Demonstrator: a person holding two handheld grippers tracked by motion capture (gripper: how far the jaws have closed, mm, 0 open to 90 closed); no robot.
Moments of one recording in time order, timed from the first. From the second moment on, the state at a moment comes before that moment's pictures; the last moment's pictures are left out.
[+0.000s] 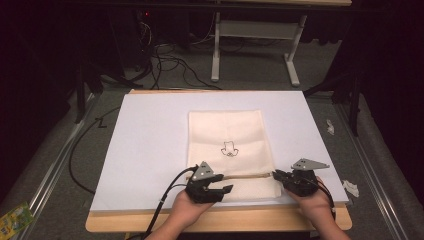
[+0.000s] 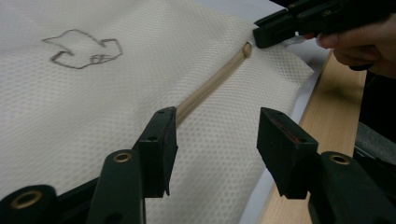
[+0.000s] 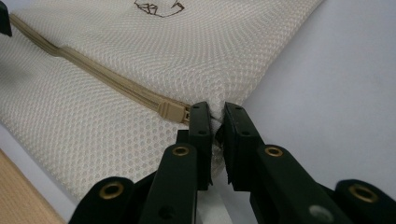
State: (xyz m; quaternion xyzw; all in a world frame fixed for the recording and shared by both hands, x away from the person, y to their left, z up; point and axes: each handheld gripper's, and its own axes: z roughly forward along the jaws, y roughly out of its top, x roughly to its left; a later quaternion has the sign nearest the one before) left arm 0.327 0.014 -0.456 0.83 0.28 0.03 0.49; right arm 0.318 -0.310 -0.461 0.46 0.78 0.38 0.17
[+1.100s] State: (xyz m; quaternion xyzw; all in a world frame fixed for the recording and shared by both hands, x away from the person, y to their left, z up) left arm 0.343 -0.107 -0.467 0.82 0.30 0.05 0.49; right arm 0.313 -0.311 -0.450 0.44 0.77 0.42 0.18
